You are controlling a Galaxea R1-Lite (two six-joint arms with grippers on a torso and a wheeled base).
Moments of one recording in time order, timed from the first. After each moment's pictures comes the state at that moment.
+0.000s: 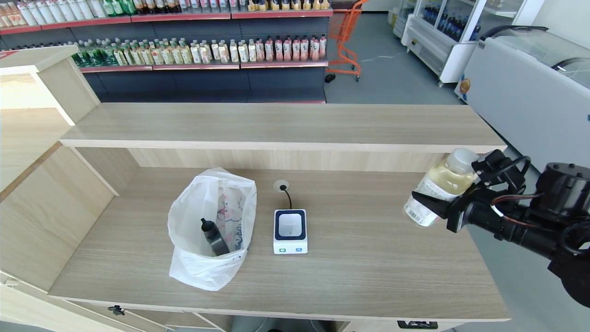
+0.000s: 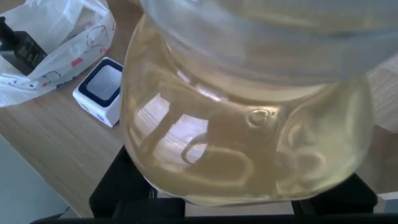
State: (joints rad) left arm 0.00 0.00 0.00 0.00 0.00 0.00; right arm 0.10 1.75 -0.48 -1.19 0.46 -0.28
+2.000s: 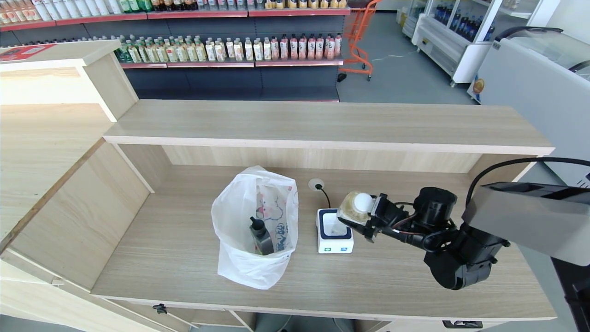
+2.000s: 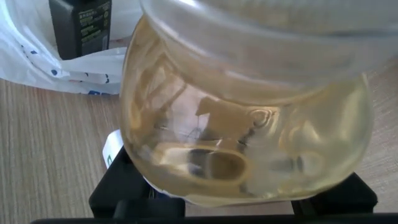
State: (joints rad) left arm 0.00 0.00 0.00 0.00 0.00 0.00; right arm 0.29 2.36 -0.85 -1.50 0.66 -0.74
